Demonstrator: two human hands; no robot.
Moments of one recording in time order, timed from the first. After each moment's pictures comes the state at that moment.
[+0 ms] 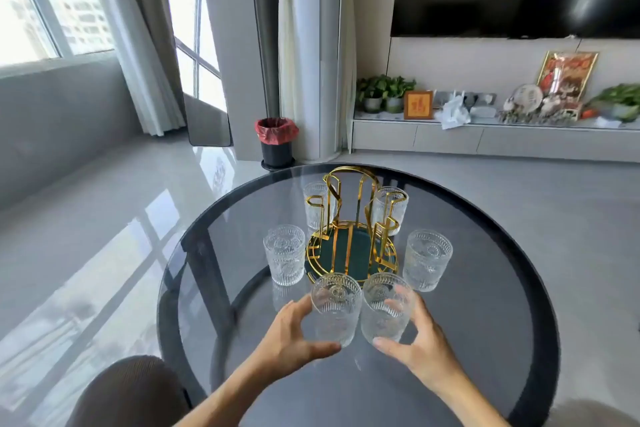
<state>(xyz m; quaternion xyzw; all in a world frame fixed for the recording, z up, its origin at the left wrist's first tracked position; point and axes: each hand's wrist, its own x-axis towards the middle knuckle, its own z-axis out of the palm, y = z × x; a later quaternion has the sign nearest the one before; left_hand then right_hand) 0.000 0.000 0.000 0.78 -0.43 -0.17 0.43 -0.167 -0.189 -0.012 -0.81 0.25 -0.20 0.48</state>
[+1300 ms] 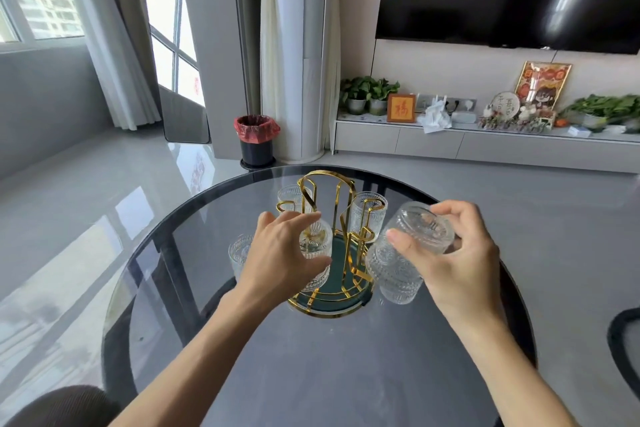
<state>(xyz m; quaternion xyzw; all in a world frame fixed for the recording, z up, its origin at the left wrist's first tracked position) 0.019 -0.073 0.123 0.84 -0.42 0.10 0.32 -0.153 -0.219 0.147 -0.75 0.24 -0.50 0.37</state>
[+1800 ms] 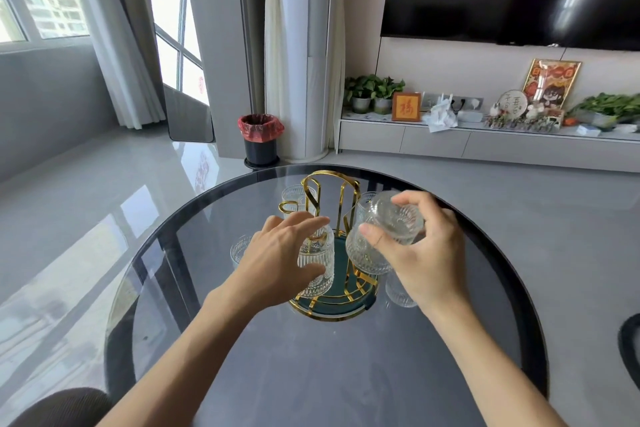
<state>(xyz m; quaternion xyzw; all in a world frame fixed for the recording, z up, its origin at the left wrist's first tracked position) 0.034 -0.067 0.126 0.84 -0.49 0.05 0.24 -0.115 -0.217 0.142 -0.80 0.21 -0.48 0.29</state>
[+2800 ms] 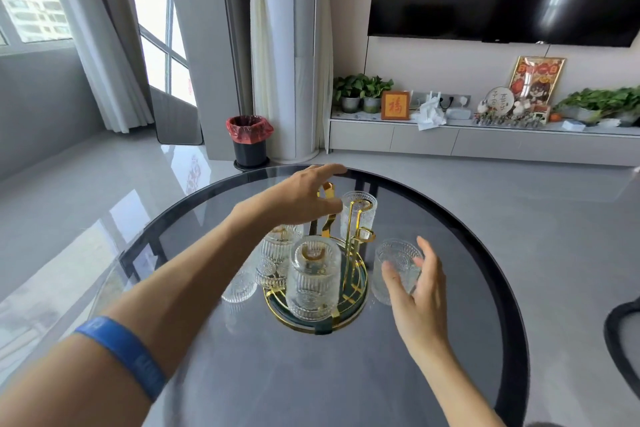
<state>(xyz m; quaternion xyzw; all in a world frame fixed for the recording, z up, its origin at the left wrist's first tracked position) 0.067 -0.154 0.183 0.78 -0.55 -0.12 0.27 -0.136 -0.243 0.043 -0.73 0.34 -0.44 0.40</state>
